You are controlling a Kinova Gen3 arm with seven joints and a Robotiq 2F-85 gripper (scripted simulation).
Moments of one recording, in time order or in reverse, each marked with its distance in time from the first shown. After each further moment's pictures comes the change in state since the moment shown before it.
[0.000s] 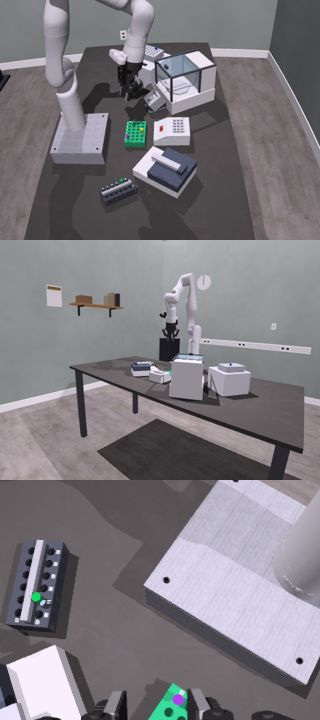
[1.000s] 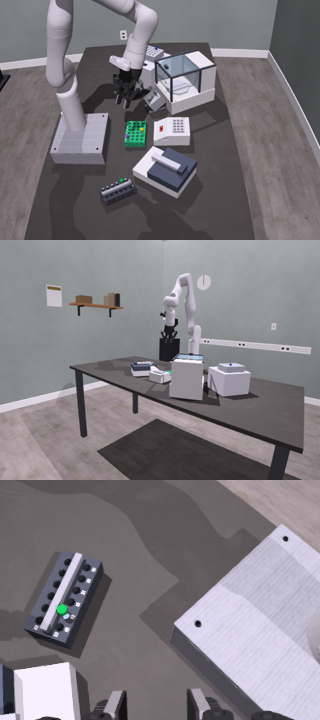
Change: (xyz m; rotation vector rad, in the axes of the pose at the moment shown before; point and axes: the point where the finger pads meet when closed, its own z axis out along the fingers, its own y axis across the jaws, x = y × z) arm 0.019 -0.017 0.019 0.037 0.113 -0.231
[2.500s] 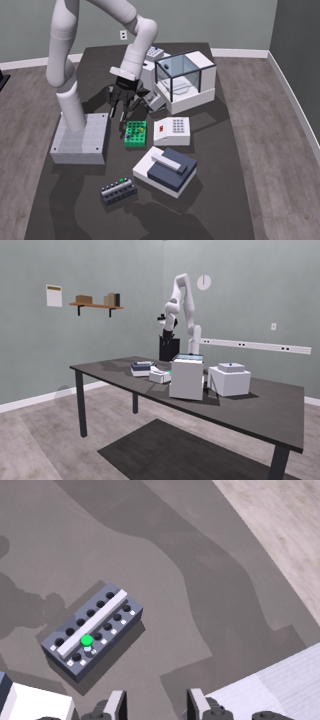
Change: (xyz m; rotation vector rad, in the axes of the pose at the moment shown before) arm 0.031 -0.018 0.035 0.058 0.179 -0.364
